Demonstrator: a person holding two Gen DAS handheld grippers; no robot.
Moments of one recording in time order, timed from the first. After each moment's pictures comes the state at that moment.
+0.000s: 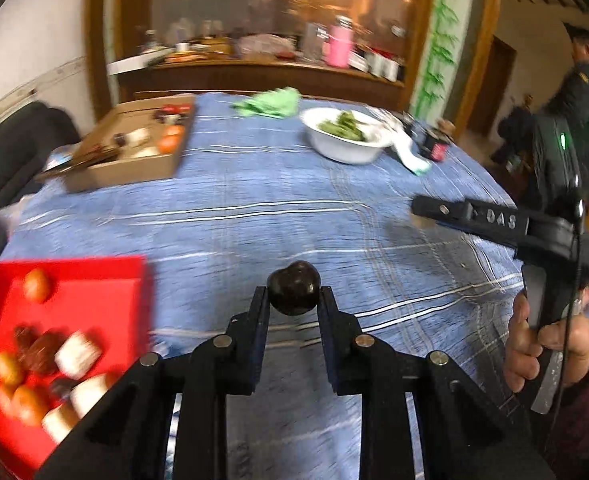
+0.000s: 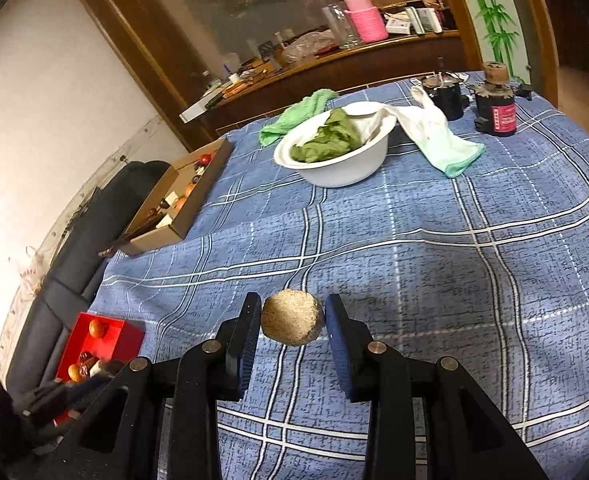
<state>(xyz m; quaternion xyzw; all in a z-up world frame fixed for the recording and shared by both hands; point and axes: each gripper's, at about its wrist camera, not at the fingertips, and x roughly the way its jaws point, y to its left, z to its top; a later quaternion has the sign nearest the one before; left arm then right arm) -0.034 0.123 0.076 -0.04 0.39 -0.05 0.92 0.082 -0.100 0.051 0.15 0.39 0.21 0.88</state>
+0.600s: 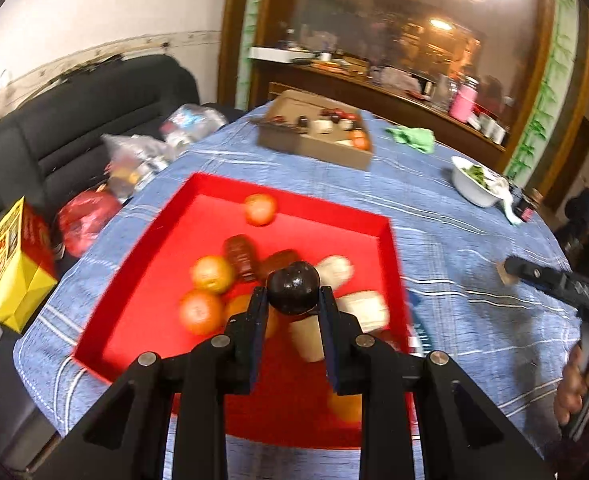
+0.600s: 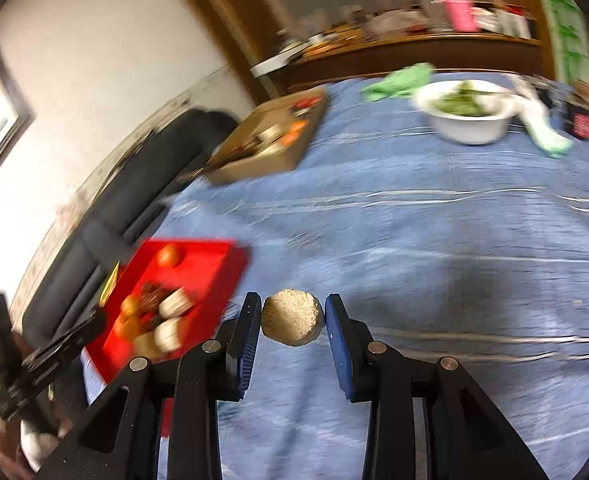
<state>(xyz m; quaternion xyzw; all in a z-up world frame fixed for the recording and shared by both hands) -0.143 0.294 0.077 -0.12 0.36 0.10 0.92 -0.003 0.020 0.065 0.09 0.41 0.32 0.85</state>
